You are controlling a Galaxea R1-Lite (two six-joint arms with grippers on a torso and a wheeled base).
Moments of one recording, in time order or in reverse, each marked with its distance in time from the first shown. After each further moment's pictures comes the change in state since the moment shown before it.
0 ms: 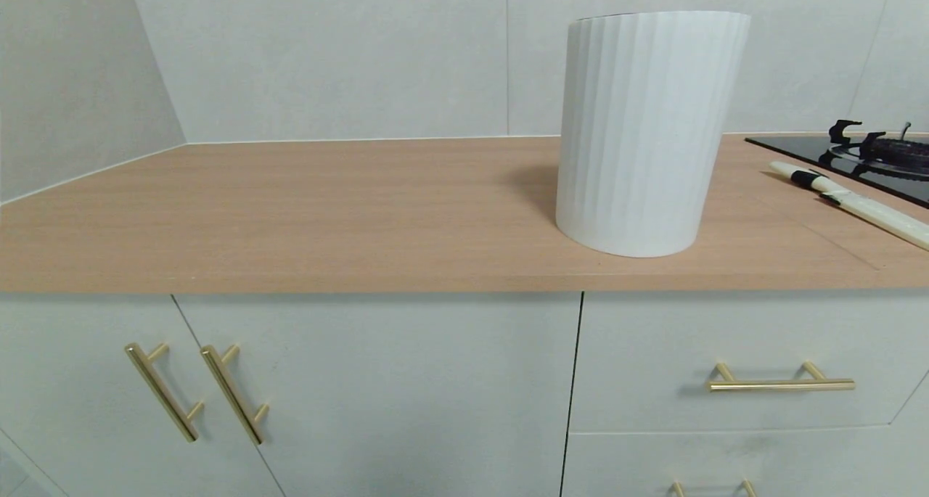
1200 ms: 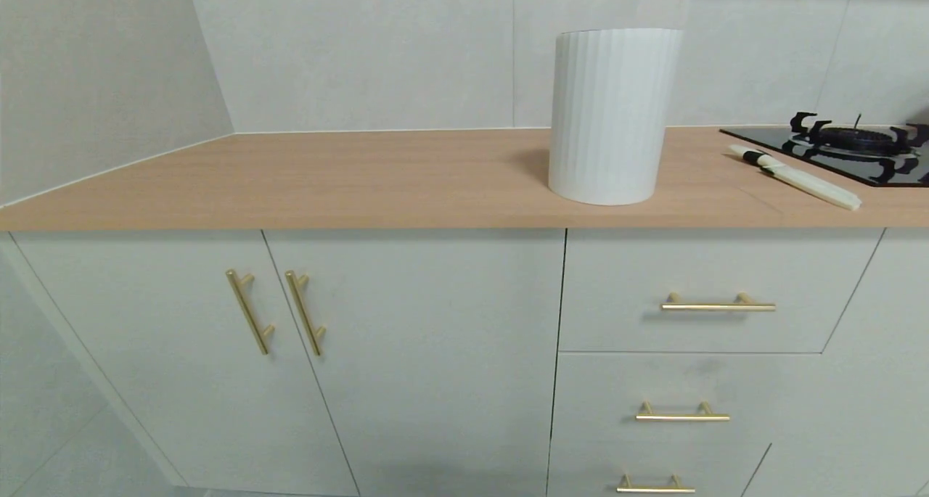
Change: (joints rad) left arm 0.000 0.000 0.000 0.000 0.000 0.000; right arm 0.000 0.000 0.000 0.000 0.000 0.000
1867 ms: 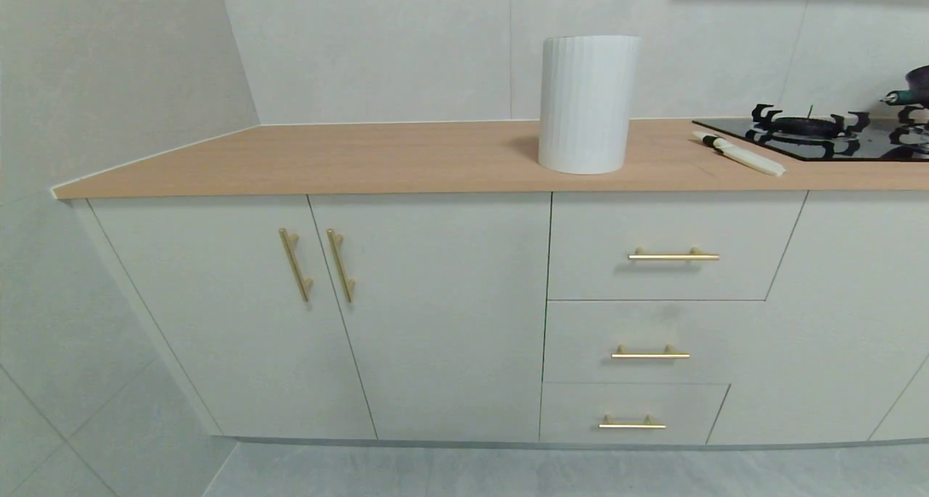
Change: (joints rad) left arm 0.000 0.000 0.000 0.000 0.000 0.001; right arm 0.000 0.000 0.000 0.000 0.000 0.000
